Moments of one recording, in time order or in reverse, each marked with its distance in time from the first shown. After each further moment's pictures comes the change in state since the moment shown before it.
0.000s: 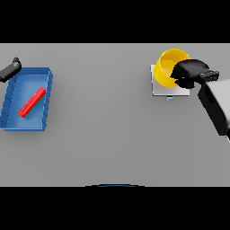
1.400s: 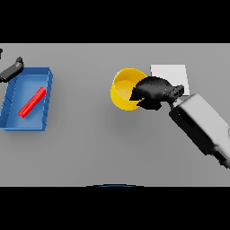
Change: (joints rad) left arm -0.008 -0.016 -0.010 0.035 -0.020 -0.016 -0.068; right arm 0.152 0.076 0.061 -0.580 -0.037 0.233 0.062
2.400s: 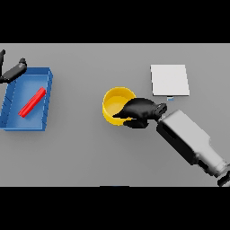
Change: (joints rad) left arm -0.003 -0.016 -0.008 -0.005 0.004 0.003 0.025; right arm 0.079 0.129 0.100 0.146 0.098 -0.108 -0.163
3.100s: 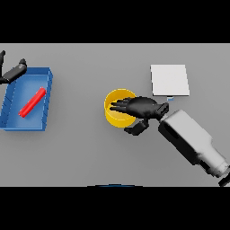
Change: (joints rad) left arm 0.001 -0.008 0.001 0.018 -0.004 -0.001 -0.017; right arm 0.009 -0.011 -0.015 -0.009 0.010 -0.018 0.007
